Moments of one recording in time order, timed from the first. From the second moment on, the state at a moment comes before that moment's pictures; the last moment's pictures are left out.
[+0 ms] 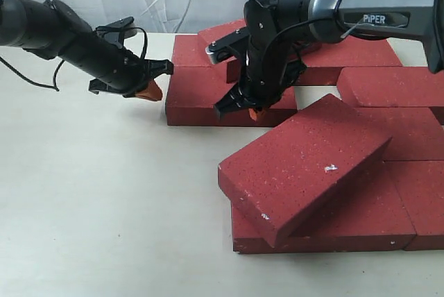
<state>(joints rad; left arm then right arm) -0.21 2.15 -1.41 -0.82 0.58 0.47 0.55 2.17 -1.62 -0.14 0.90 0.01</state>
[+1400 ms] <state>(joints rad) -0.35 2.17 -1.42 -0.87 0.42 0.47 0.21 2.03 -1.62 0.09 0.89 0.02</state>
